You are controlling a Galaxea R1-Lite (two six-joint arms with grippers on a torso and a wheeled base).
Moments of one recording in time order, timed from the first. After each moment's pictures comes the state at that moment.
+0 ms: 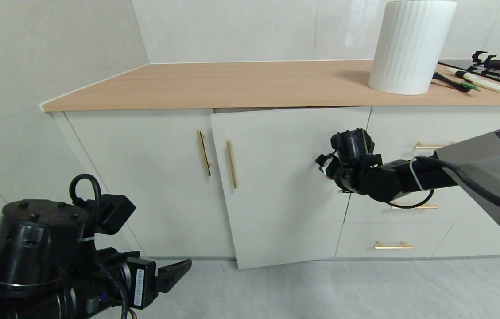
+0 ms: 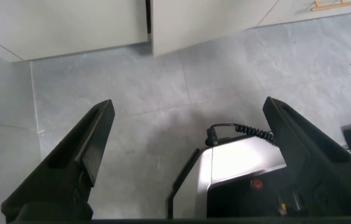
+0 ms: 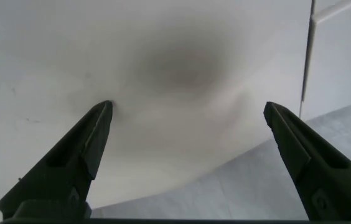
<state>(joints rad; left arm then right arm) -0.56 1.33 -0.53 -0.16 0.20 -0.30 0.43 2.28 -1.58 -0.26 -0.41 0.82</state>
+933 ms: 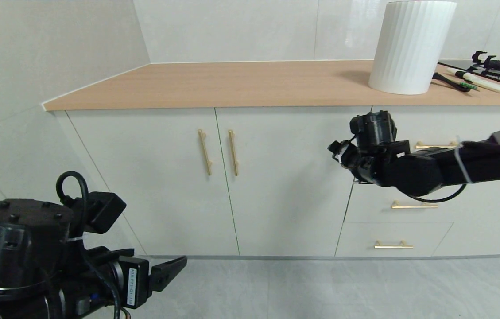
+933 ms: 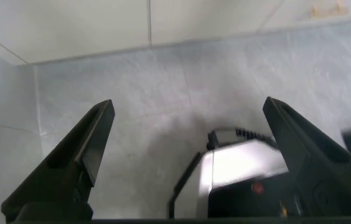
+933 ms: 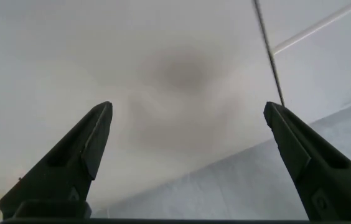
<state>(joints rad) -0.56 1.29 -0.52 -0.16 0.22 -0.29 0.43 2.07 -1.42 -0.26 -0.44 0.79</state>
